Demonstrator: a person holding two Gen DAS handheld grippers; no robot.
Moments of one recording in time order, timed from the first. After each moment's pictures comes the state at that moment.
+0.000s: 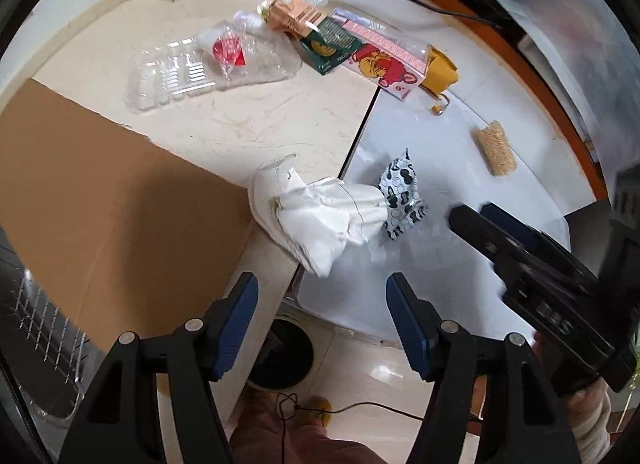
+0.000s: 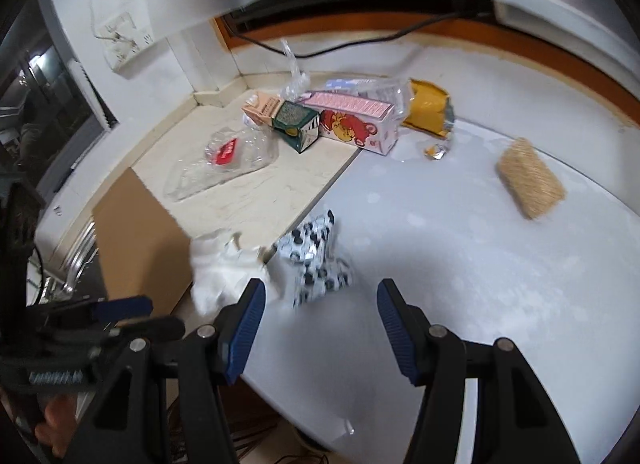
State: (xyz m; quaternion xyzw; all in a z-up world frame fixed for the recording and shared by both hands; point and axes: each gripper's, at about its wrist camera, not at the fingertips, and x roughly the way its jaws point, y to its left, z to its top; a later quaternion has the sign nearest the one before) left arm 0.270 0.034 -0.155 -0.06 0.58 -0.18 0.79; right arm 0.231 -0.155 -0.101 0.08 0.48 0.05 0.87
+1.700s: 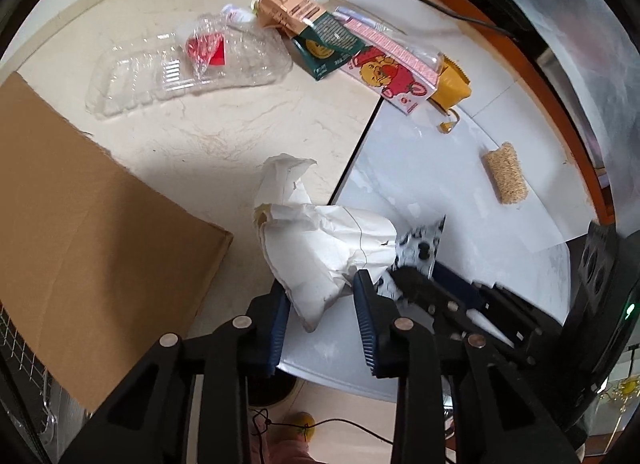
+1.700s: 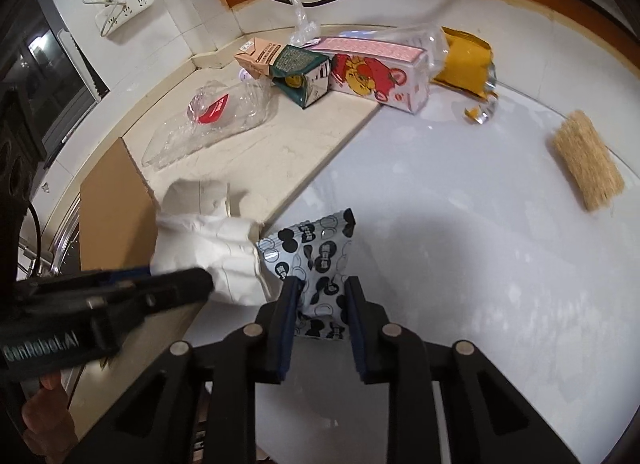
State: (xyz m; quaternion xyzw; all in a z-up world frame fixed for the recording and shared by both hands) left arm 0.298 0.007 -0.175 -0.09 0.57 -0.18 0.80; right arm 0.238 -0.146 -0.150 0.08 0.51 0.07 0.85
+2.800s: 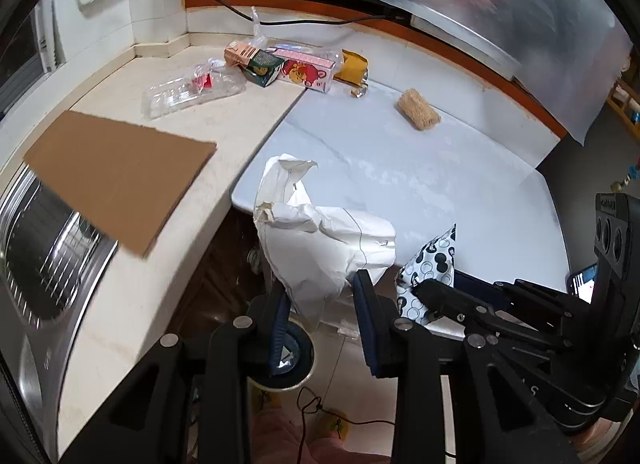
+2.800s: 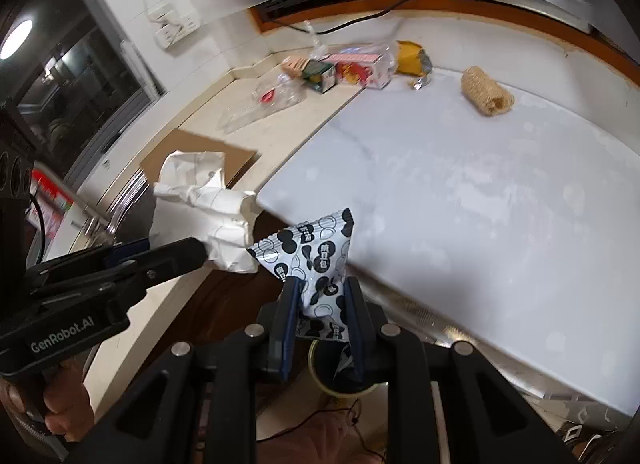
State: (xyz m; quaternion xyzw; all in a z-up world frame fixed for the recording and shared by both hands) left arm 0.077 -0.016 -0.099 0.00 0.49 -0.18 0.85; right arm 0.037 -0.169 -0.082 0.11 0.48 0.11 0.86
